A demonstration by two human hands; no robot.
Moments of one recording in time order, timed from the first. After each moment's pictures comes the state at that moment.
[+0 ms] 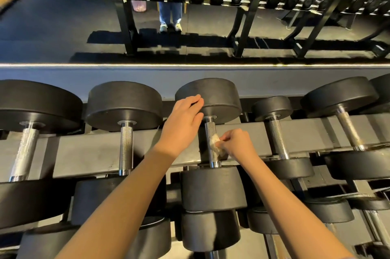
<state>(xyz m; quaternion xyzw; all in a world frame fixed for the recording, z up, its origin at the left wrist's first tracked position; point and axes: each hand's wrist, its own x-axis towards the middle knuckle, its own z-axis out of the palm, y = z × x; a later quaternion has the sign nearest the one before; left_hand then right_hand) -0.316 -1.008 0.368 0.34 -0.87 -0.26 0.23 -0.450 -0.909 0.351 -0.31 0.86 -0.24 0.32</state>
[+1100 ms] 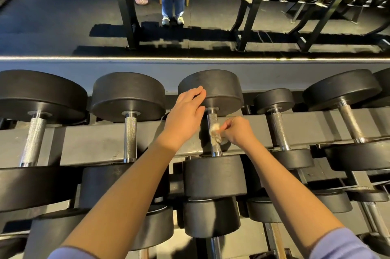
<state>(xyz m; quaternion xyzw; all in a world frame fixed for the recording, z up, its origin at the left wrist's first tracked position) -0.314 -1.005 0.368 0.35 -0.87 -0.26 0.22 -0.460 -0.923 0.342 -0.34 0.87 -0.20 0.30</state>
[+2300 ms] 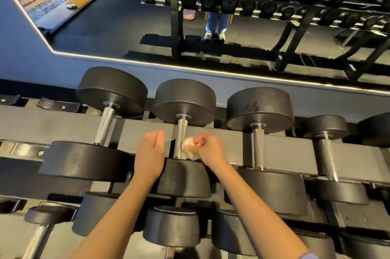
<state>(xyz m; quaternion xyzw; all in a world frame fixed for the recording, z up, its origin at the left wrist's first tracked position) -0.130 -0.990 0.348 0.61 -0.61 -0.39 0.31 -0.286 -0.972 0.334 -0.42 0.75 -0.30 0.42</state>
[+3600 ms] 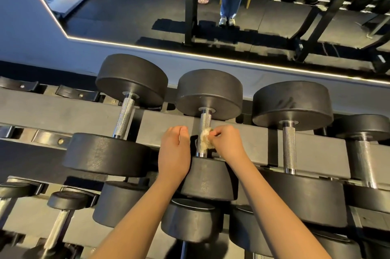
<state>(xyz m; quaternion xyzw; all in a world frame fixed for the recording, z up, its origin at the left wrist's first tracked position) -0.128 -0.992 0.344 0.61 -0.58 -0.40 0.36 -0.268 -0.998 0.323 -0.47 0.77 -0.28 0.32</state>
